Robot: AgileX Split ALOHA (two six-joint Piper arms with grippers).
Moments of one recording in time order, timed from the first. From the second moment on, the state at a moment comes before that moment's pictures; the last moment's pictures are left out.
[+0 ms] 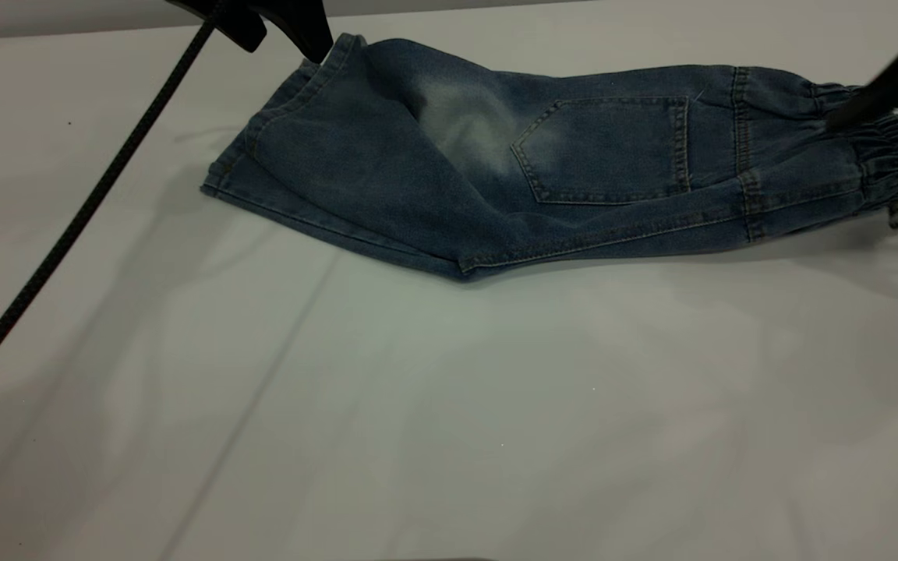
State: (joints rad) left arm -0.25 2.21 -1.70 -0.28 0.68 0.43; right arm -0.32 2.02 -0.86 1.23 0.88 -0.86
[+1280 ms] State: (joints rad) left arm -0.37 2.23 -1.72 -0.30 0.69 0.43; right arm -0.33 2.23 -1.03 1.47 0.75 -1.09
